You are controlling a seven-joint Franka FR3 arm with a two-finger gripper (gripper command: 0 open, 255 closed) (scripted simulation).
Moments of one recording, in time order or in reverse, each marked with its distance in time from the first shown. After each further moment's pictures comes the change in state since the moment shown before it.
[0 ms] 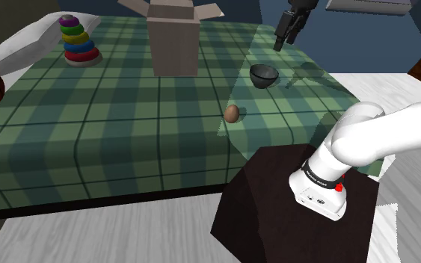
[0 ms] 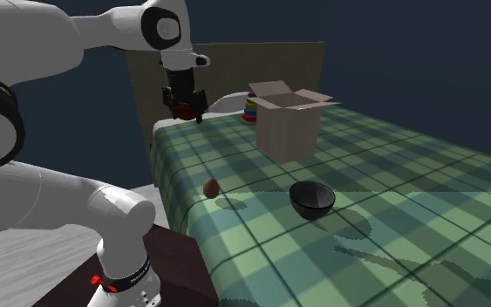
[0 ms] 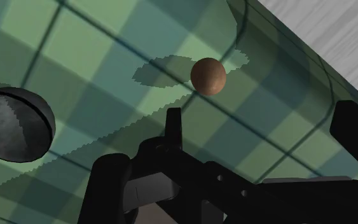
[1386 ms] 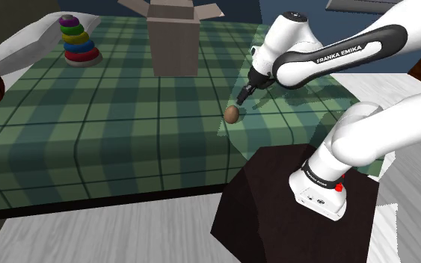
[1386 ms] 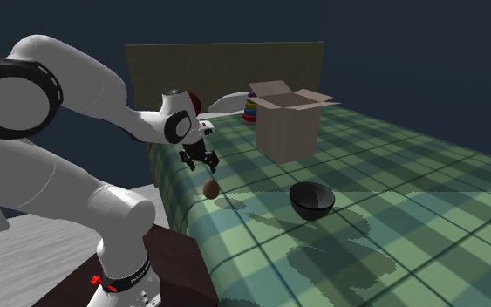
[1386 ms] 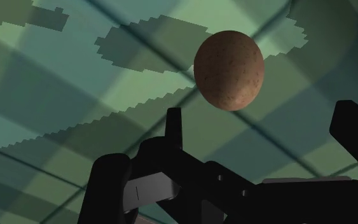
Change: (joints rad) arm -0.001 0.168 0.024 -0.585 -0.087 0.956 0.015
